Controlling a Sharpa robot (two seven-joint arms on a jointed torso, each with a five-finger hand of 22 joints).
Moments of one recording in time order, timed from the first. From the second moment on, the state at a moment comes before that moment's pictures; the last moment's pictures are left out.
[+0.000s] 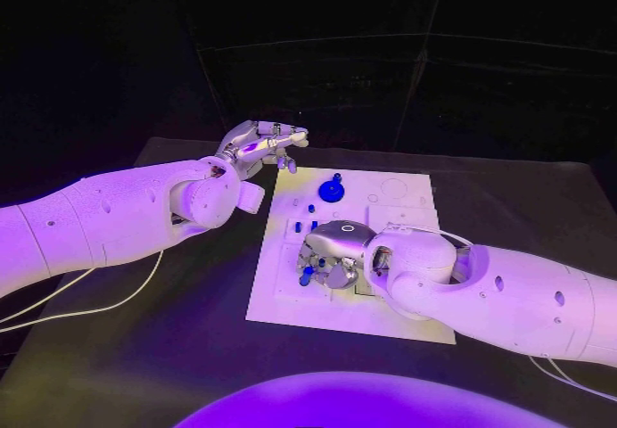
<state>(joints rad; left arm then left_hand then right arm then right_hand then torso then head) 1.22 -0.80 -0.08 1.37 0.00 -0.19 0.41 1.29 -0.06 0.32 -0.02 0.05 0.98 0.19 0.15 0.07 1.02 0.12 0.32 0.07 1.21 0.03 1.06 0.44 0.17 1.20 0.13 0.60 0.65 1.06 -0.59 -0.04 1.69 -1.67 -0.07 -0.19 1.45 -0.13 0.59 -0.04 0.11 1.09 0.15 0.10 0.07 1.18 0.07 0.29 0.09 1.47 -0.01 1.24 0.91 0.14 1.22 0.09 1.26 0.83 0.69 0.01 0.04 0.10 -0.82</state>
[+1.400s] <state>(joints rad) 1.22 -0.79 -0.08 1.36 0.00 -0.19 0.41 1.30 -0.06 0.32 -0.02 0.05 0.98 0.19 0.16 0.07 1.01 0.12 0.32 0.07 1.21 0.03 1.06 0.44 0.17 1.20 0.13 0.60 0.65 1.06 -0.64 -0.05 1.73 -1.71 -0.14 -0.20 1.34 -0.18 0.41 -0.03 0.16 0.95 0.17 0.07 0.07 0.99 0.11 0.21 0.07 1.44 0.02 1.22 0.84 0.16 1.14 0.12 1.17 0.67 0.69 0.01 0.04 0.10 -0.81</state>
